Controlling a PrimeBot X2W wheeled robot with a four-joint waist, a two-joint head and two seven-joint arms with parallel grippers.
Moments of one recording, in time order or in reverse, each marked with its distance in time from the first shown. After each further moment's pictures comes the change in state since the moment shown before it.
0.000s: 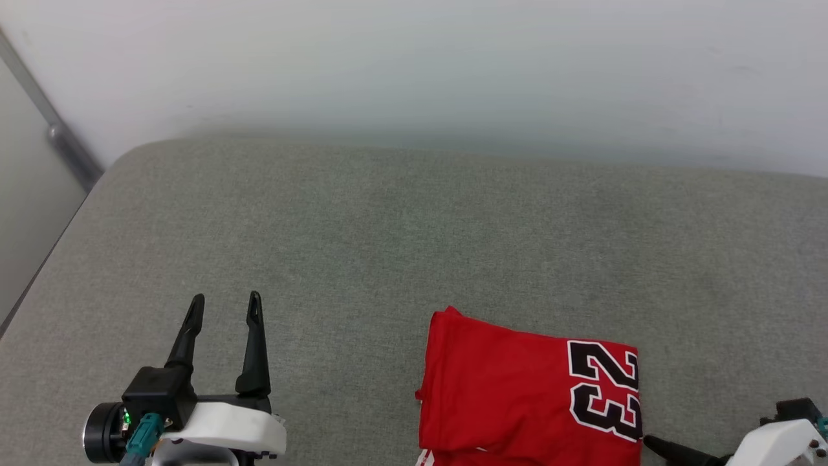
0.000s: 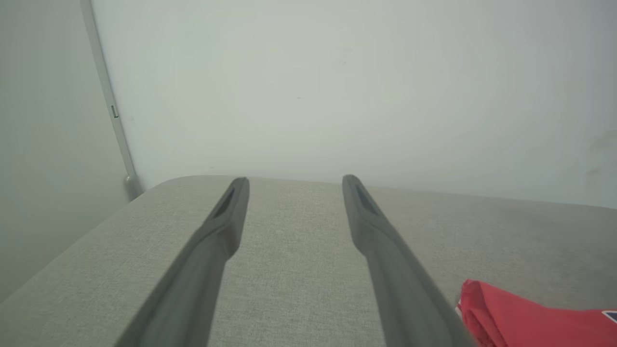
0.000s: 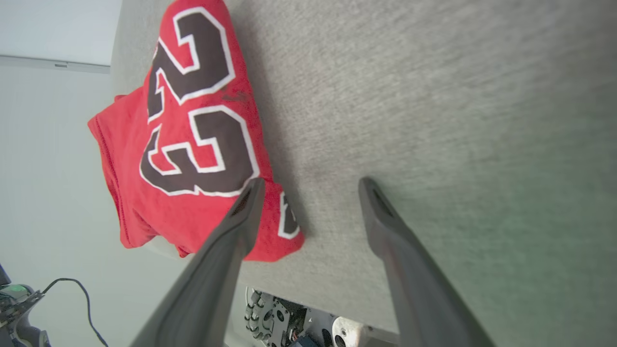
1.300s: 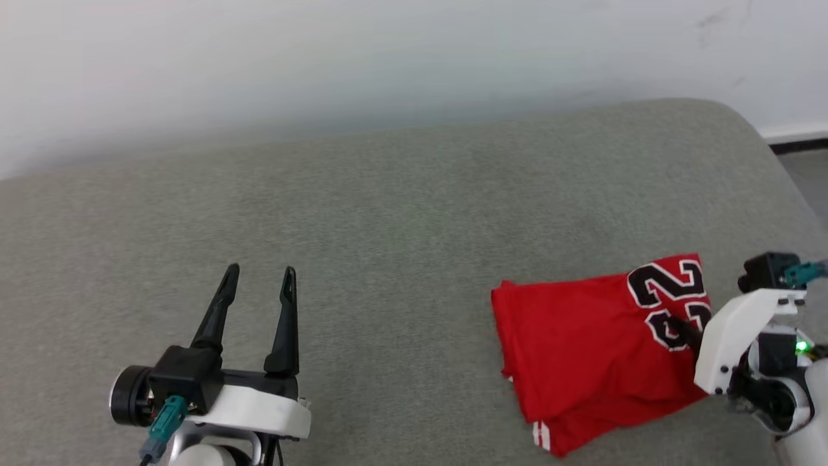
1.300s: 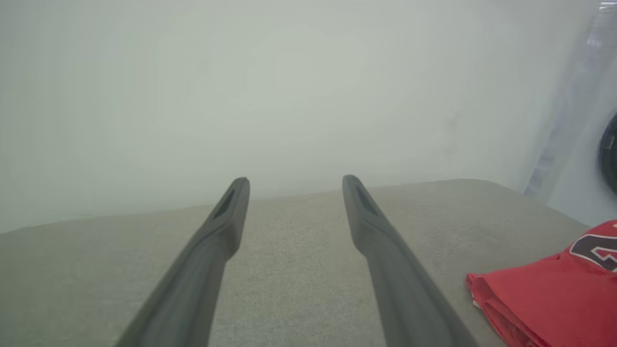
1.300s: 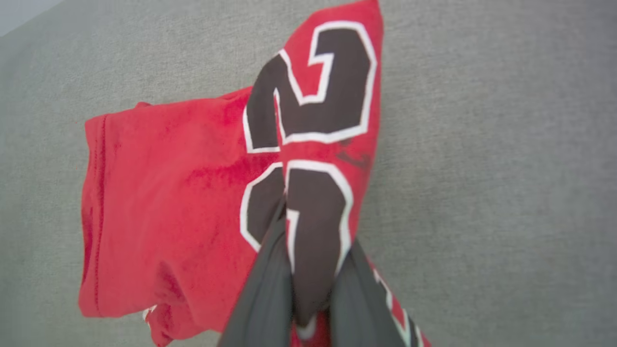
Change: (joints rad) left arm -0.048 -0.091 0.039 0.014 0.111 -0.133 -0.001; right arm -0.310 -0.171 0.338 0.093 -0.249 0.000 -0.191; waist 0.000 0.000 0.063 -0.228
